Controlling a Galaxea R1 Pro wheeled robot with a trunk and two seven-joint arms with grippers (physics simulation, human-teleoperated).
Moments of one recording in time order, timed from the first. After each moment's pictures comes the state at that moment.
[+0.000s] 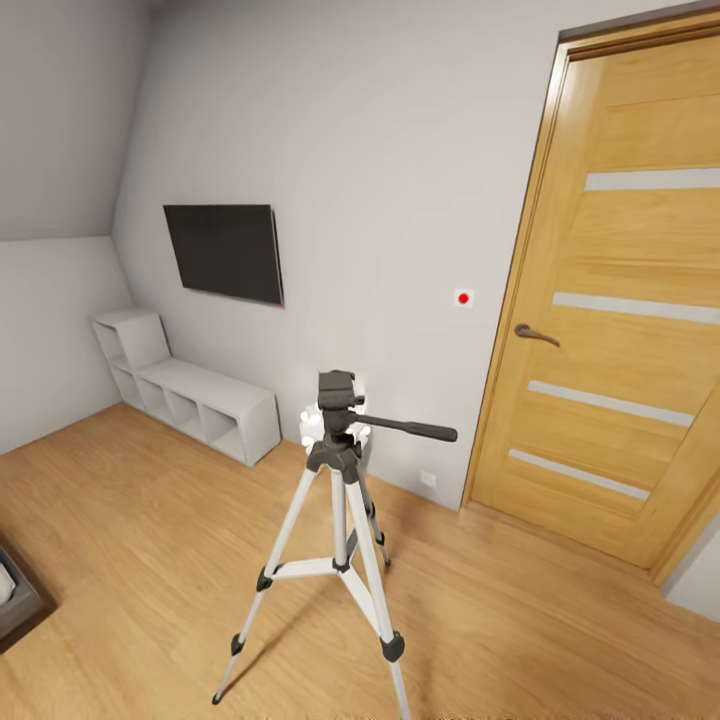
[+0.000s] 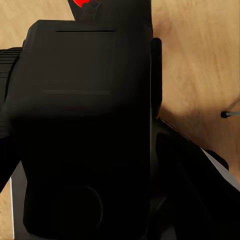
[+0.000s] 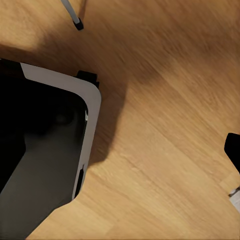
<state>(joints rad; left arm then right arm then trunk) -0.26 -0.04 -0.12 0.00 0.76 0.00 0.09 -0.27 -0.16 0.00 0.03 0.24 -0.02 0.14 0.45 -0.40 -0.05</state>
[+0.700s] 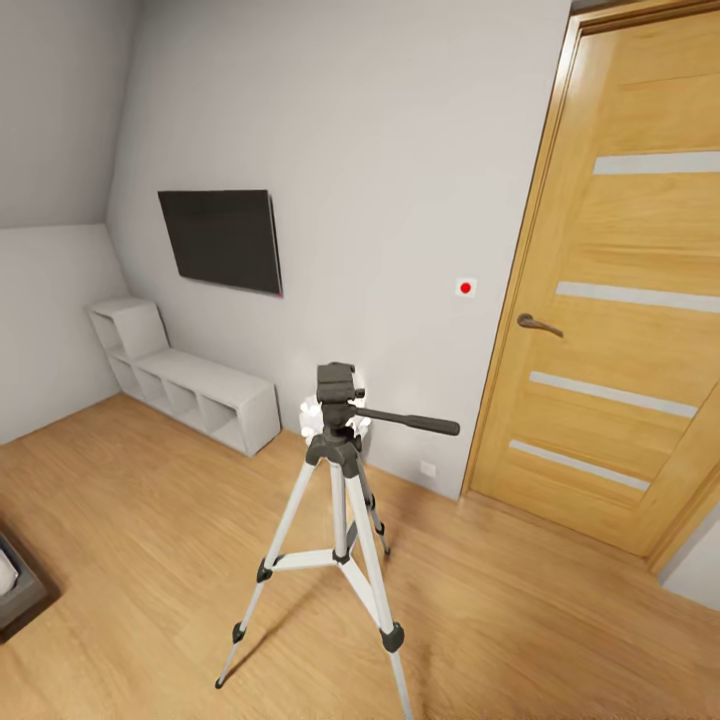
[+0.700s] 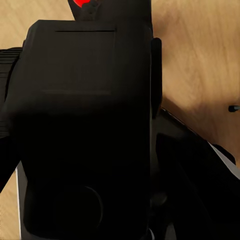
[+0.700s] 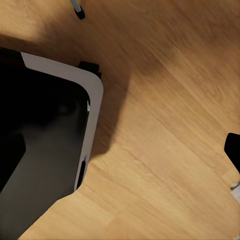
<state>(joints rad) -0.26 -0.04 -0.12 0.00 0.76 0.00 0.09 -0.27 -0.16 0.00 0.03 0.24 -0.02 0.14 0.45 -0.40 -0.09</state>
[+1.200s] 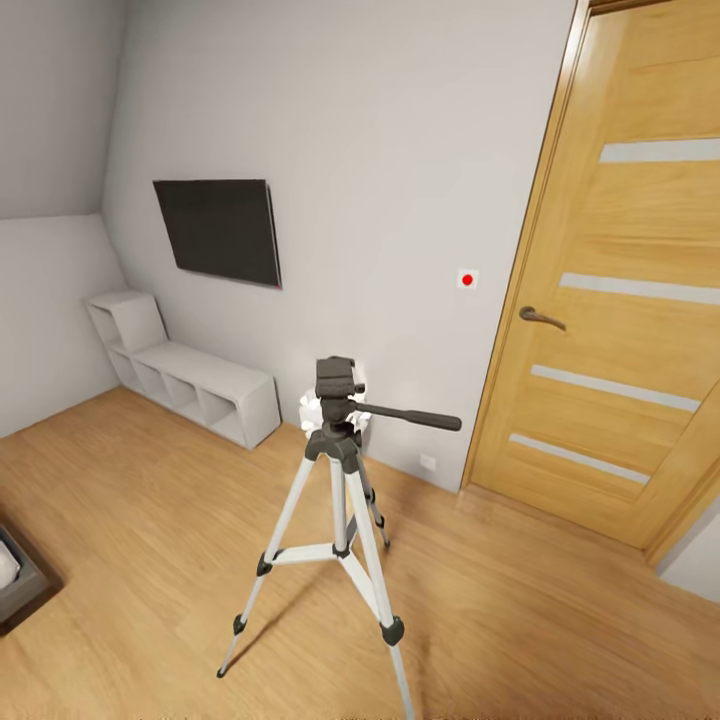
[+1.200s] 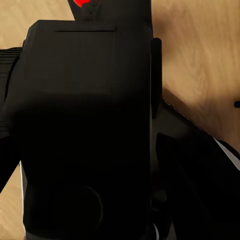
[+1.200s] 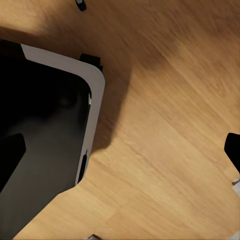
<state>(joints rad) -0.26 -0.04 -0.12 0.00 0.76 0.00 0.09 -0.27 -0.16 0.00 0.03 0.24 -0.02 0.14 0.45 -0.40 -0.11</state>
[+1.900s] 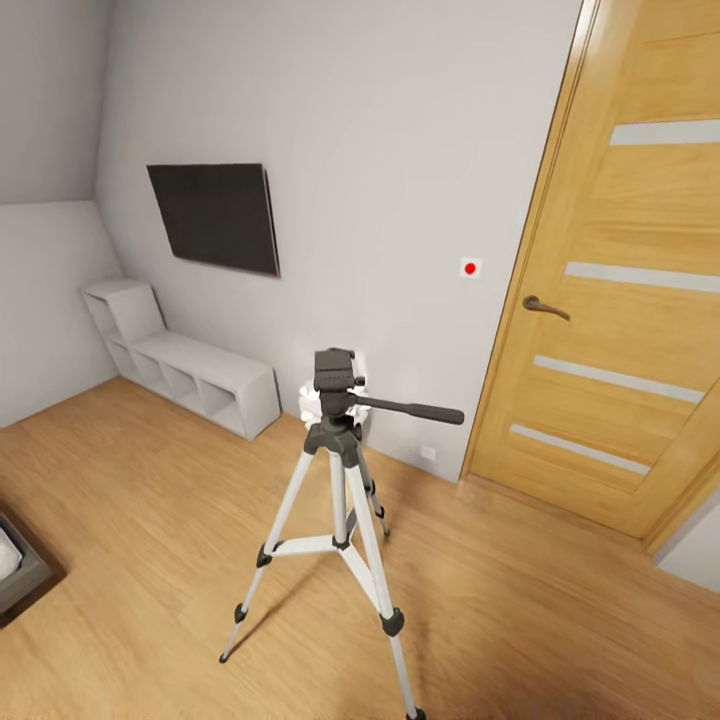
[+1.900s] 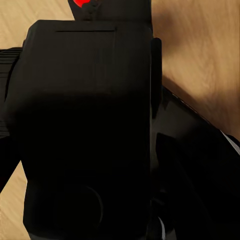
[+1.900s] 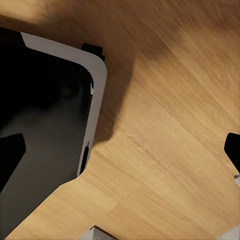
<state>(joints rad) -0.26 -0.04 -0.12 0.00 0.76 0.00 0.09 -0.27 -0.16 0.00 0.03 0.24 -0.02 0.14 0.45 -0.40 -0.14</state>
